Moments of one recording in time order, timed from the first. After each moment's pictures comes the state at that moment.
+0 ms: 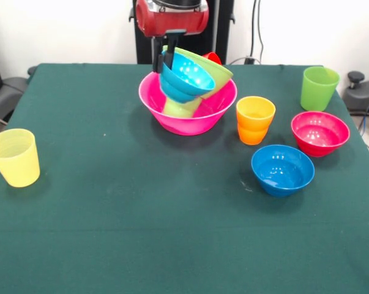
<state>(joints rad) 0.41 0.27 -1.38 1.10 -1.51 -1.17 3.76</state>
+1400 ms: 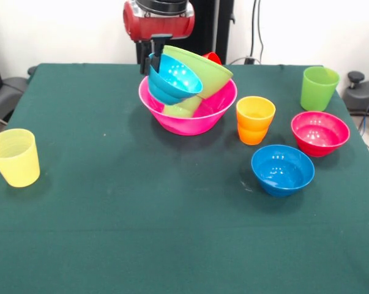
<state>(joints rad) 0.37 0.29 -1.38 1.10 -1.51 -1.17 3.76</state>
